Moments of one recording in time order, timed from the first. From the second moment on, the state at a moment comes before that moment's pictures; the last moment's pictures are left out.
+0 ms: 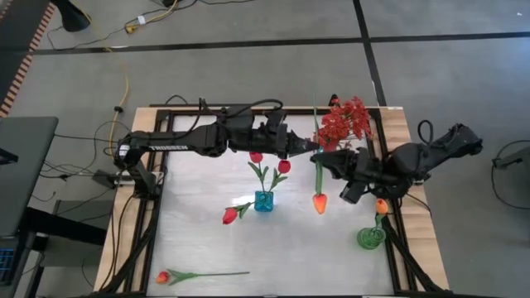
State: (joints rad) left arm 0.03 1.77 1.83 0.06 0.14 -1.26; right arm 0.45 1.05 1.14 0.10 0.65 -1.92
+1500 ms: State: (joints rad) left arm 0.30 1.59 1.83 -0.16 0.28 -0.68; right arm 0.44 0.82 1.14 -0.07 0.66 -0.75
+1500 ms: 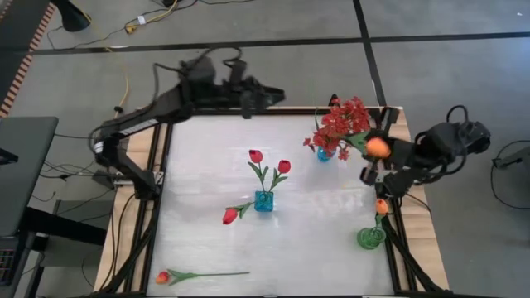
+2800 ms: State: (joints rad) left arm 0.22 1.47 1.83 -0.62 -0.04 -0.43; right arm 1.02 0.76 1.14 -0.29 0.34 0.63
